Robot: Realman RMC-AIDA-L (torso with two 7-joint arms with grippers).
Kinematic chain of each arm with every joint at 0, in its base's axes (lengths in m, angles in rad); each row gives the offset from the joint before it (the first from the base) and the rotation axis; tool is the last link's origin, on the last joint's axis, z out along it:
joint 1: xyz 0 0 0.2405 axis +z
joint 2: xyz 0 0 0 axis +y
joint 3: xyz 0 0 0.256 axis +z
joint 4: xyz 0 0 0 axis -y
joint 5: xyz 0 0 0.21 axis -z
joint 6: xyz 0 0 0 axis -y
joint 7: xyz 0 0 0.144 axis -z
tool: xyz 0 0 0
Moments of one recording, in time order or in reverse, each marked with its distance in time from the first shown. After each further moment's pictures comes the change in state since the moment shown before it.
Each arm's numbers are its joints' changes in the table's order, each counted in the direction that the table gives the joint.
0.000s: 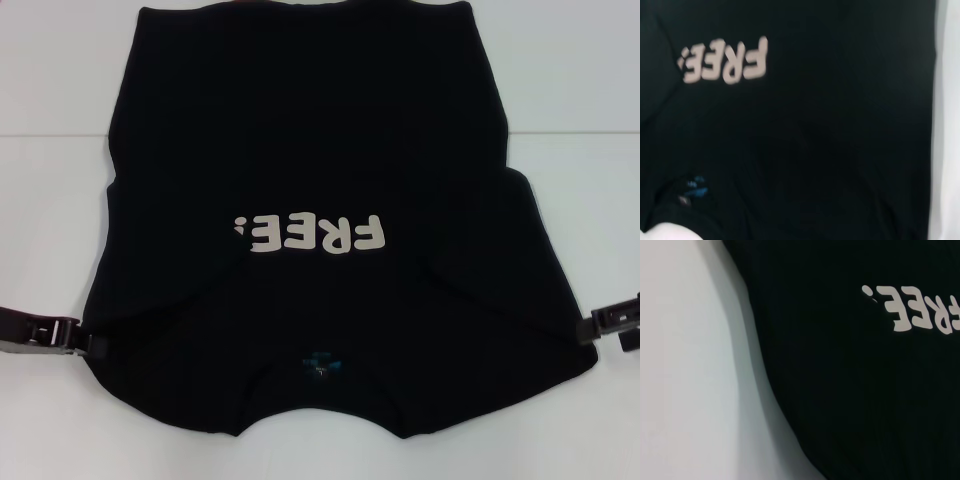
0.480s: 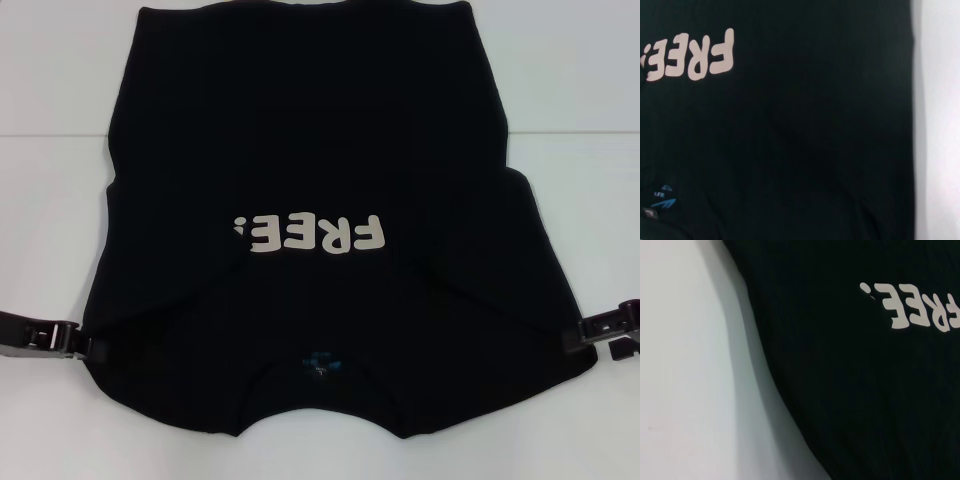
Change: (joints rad) left arm 0.007 0.000 0.000 0.003 0.007 -0.004 -0.007; right arm 0.015 0.023 -0.007 -0.070 0.053 -0.110 -0.014
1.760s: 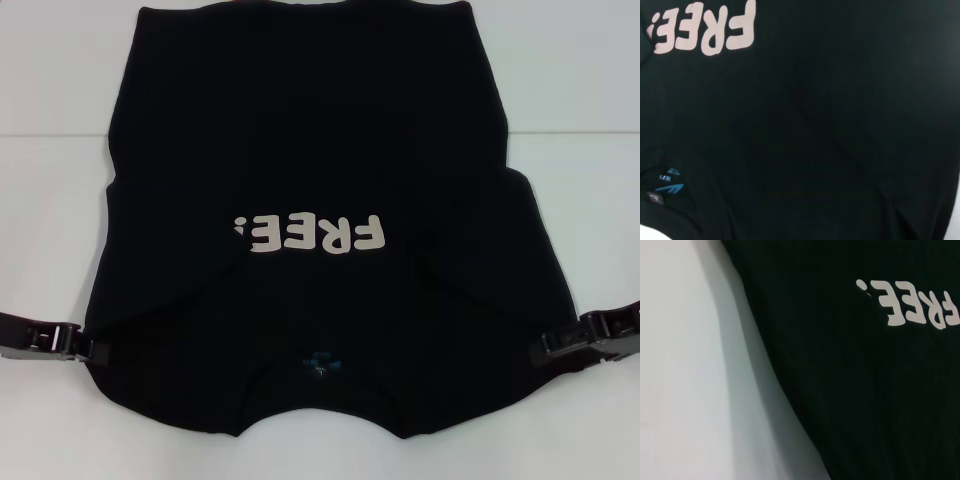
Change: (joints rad) left arm 0.000 -0.001 -0.002 0.000 0.000 -0.011 0.001; right arm 0.047 0.031 -0.059 -0.061 0.009 -0.054 0.007
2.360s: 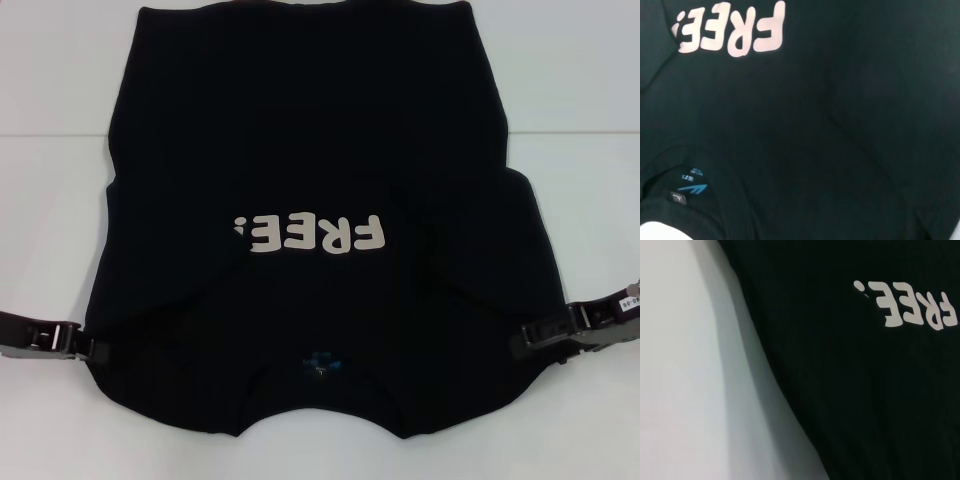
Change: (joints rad) left arm -0.002 0.002 0.000 0.000 0.003 -0.004 0.000; right arm 0.033 0.014 -0.002 -0.001 -0.008 0.011 0.005
